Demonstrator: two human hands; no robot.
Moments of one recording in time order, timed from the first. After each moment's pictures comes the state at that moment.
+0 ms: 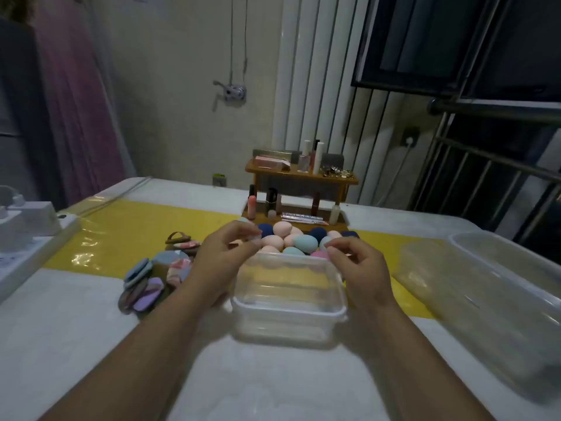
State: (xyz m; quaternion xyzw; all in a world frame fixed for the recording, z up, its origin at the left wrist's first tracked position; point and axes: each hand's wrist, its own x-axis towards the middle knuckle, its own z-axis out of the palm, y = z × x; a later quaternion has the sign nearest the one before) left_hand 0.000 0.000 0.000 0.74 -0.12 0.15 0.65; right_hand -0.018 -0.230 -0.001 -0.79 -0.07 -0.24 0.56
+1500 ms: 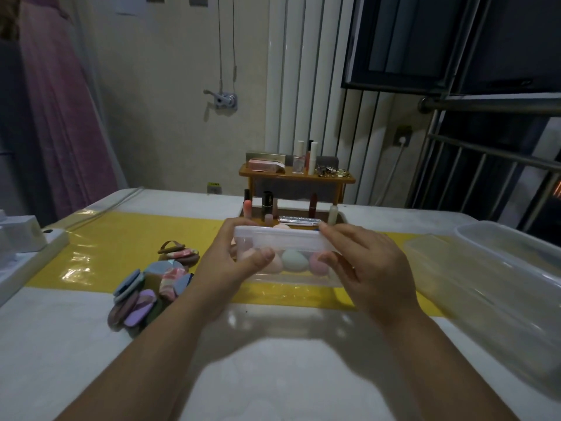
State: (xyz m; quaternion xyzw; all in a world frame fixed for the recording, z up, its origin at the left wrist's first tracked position) left_hand -0.002 -0.003 -0.005 0.70 -0.18 0.08 0.69; right_hand -0.027 -0.238 0.009 -0.82 -0.26 -0.49 0.13
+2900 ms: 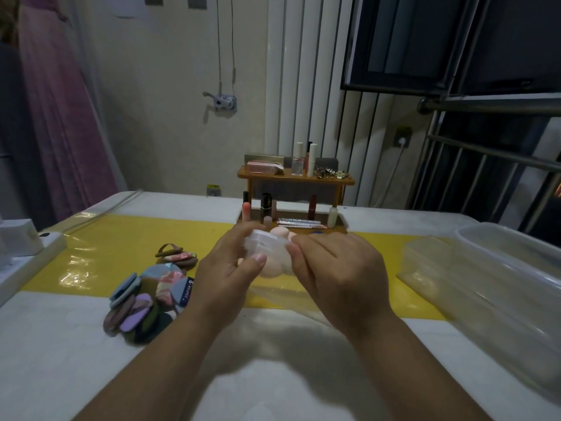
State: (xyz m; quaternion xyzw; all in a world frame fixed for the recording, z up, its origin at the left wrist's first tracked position) left_hand -0.005 -0.013 -0.011 0.76 -0.21 0.19 0.59; right_hand -0.037 -0.193 0.020 -0.78 -0.28 -0.56 0.06
